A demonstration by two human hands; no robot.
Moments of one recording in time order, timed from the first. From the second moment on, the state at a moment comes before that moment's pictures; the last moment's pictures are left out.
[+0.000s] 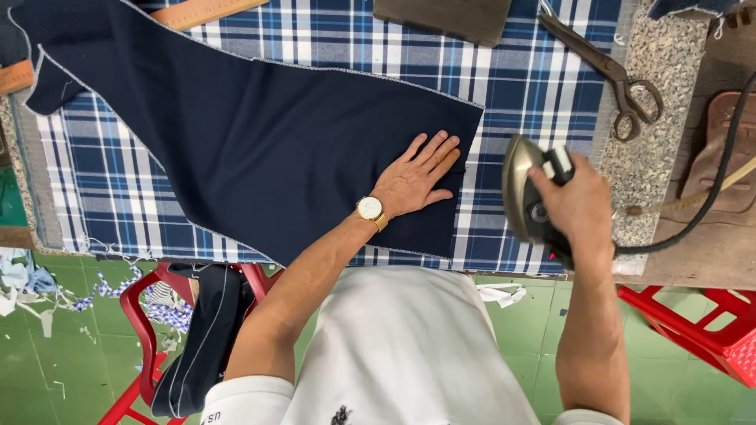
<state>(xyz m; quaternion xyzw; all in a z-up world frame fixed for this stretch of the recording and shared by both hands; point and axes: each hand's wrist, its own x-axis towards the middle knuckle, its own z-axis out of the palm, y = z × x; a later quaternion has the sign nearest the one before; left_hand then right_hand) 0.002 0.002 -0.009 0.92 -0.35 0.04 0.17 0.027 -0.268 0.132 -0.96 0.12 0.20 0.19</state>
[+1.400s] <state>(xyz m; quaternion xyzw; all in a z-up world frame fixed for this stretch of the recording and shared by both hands) 0.005 0.001 -0.004 0.91 -0.34 0.02 0.22 0.008 -0.259 0.157 -0.93 0.13 0.26 0.23</state>
